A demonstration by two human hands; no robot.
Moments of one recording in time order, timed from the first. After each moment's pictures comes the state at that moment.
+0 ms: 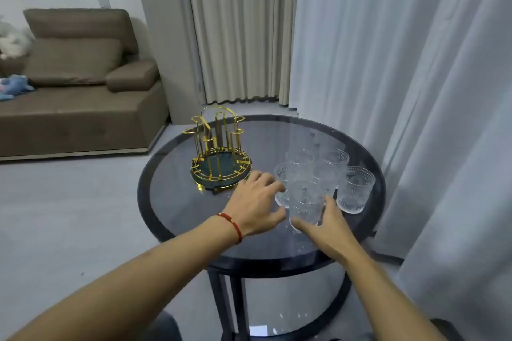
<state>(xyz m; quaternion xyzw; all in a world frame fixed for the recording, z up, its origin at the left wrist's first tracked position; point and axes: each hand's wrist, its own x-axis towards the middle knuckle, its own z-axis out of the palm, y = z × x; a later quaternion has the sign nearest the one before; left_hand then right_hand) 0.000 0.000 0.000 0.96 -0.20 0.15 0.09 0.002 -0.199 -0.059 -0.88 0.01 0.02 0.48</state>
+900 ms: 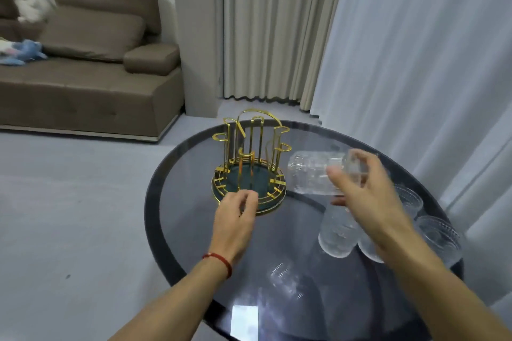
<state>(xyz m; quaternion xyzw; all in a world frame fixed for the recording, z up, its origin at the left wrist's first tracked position) 0.059 0.109 -0.058 0.79 0.09 0.21 0.57 0.080 -0.102 0.046 -0.82 -0.05 -0.09 0.56</state>
